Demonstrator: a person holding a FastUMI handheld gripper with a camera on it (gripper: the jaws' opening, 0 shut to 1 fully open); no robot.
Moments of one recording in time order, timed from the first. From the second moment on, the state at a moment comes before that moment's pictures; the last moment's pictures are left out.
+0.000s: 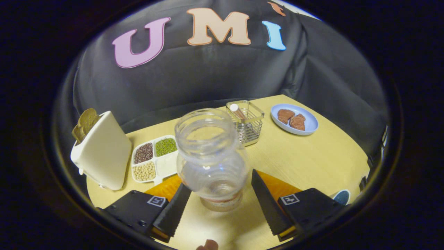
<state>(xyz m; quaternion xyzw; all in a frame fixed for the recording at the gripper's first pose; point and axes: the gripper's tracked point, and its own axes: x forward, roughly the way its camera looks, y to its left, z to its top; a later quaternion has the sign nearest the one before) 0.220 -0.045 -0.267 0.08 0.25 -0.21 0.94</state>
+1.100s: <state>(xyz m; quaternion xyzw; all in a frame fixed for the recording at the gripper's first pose) 0.064 -0.078 -0.047 0.01 0.13 -0.05 0.99</state>
